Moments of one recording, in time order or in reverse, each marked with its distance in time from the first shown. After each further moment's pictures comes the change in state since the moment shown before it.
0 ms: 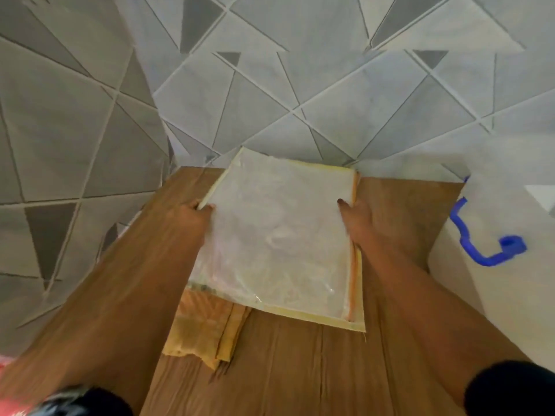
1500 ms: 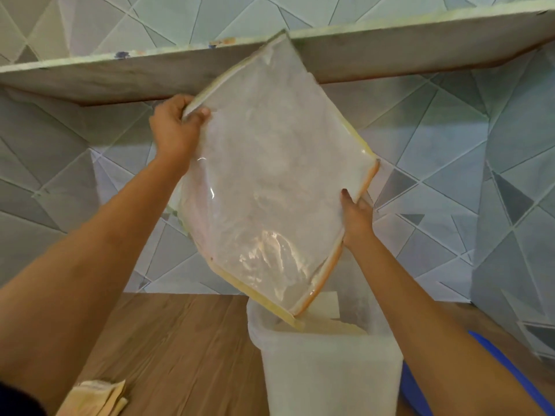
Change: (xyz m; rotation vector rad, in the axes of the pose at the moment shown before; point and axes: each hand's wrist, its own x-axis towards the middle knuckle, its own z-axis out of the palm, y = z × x) left_hand -0.230 0.439 -0.021 -0.523 0.389 0.986; right_hand -0.066 -0.153 -0.377 0.831 0.090 -0.442
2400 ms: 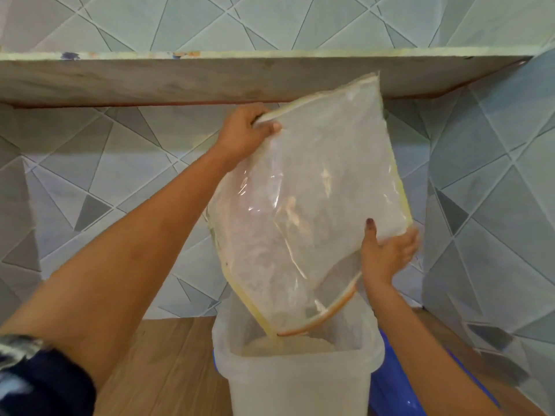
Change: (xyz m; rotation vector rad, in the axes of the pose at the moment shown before) left_hand -0.010 0.056 0.104 -0.034 -0.503 0.152; right_hand -0.012 -0.008 -0.079 -0.532 0.591 -0.324
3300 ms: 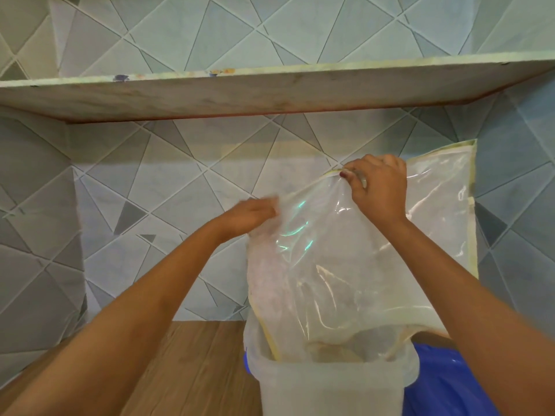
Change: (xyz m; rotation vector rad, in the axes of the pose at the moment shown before) left_hand -0.091 -0.058 -0.017 0.176 -0.409 -0.351; right_hand 0.010 -0.110 0.029 -0.353 -0.151 -1.170
